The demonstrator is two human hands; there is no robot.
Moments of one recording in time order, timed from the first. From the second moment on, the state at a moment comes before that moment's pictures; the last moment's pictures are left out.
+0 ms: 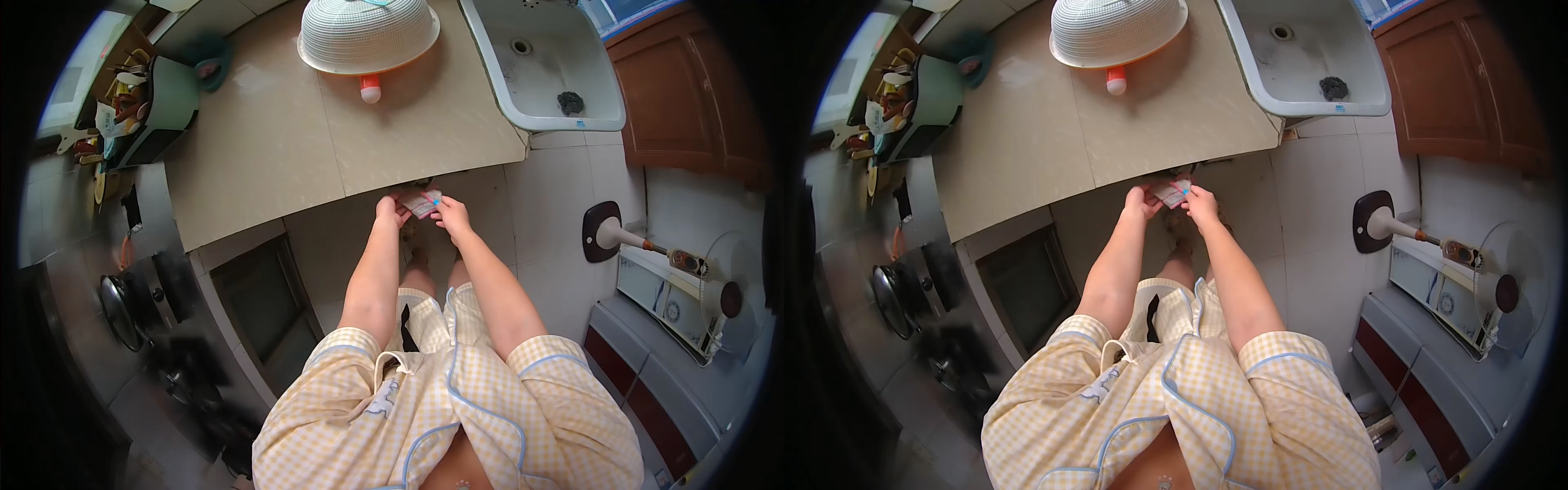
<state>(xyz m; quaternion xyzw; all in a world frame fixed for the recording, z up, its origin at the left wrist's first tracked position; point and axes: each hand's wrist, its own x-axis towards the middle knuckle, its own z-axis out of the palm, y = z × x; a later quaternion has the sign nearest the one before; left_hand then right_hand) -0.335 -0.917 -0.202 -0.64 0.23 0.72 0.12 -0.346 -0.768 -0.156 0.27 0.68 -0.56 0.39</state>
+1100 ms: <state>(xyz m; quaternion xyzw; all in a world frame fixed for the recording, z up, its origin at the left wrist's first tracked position) -0.275 -0.930 -0.138 -0.19 0.50 0.82 0.21 -0.354 -0.754 -0.151 0.10 0.84 -0.46 0.27</state>
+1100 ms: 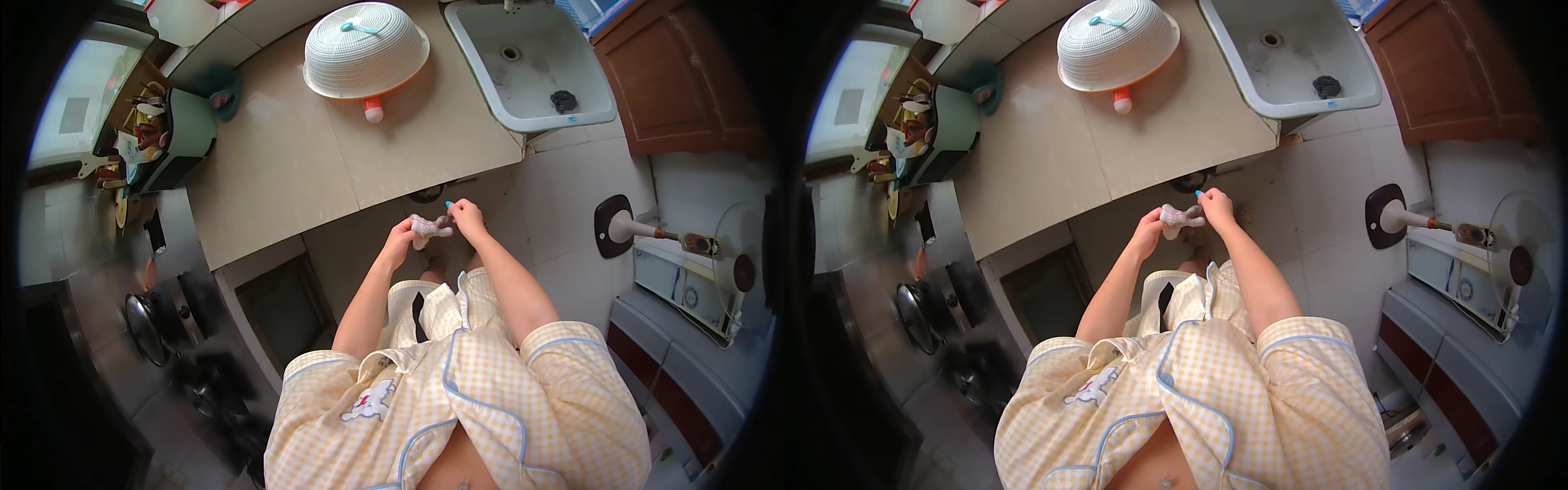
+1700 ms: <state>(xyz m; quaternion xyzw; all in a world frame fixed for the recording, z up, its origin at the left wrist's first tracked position) -0.478 -0.759 -0.046 -0.06 0.40 0.87 0.29 -0.523 -0.552 -0.031 0.08 0.42 -0.83 0.35</state>
